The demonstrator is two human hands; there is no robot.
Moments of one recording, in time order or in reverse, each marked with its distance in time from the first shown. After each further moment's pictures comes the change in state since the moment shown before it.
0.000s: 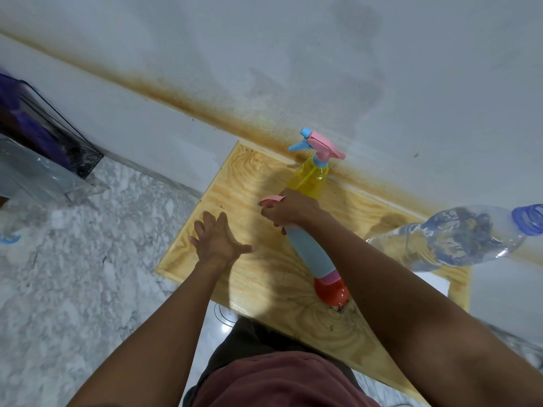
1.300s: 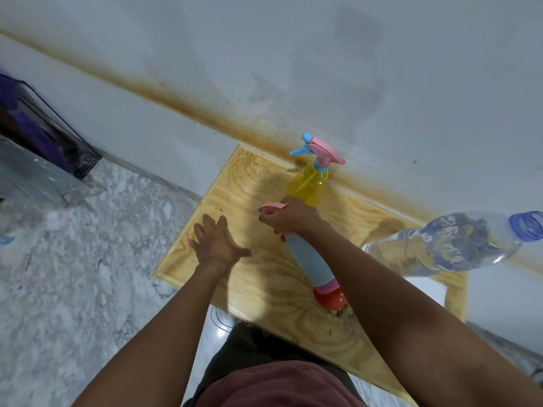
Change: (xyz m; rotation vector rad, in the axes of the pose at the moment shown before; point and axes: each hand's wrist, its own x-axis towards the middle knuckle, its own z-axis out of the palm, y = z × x) left_hand 0.001 -0.003 0.004 -0.048 0.000 0.006; right_hand -0.015 -0.002 0.002 0.078 0.047 0.034
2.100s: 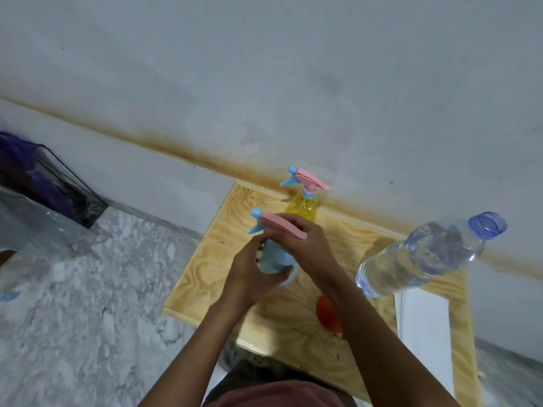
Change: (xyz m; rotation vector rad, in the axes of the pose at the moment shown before) left_hand -0.076 0.058 -0.050 -0.641 0.047 0.534; right_hand -0.081 0.009 -0.011 1.033 0.217 -0.486
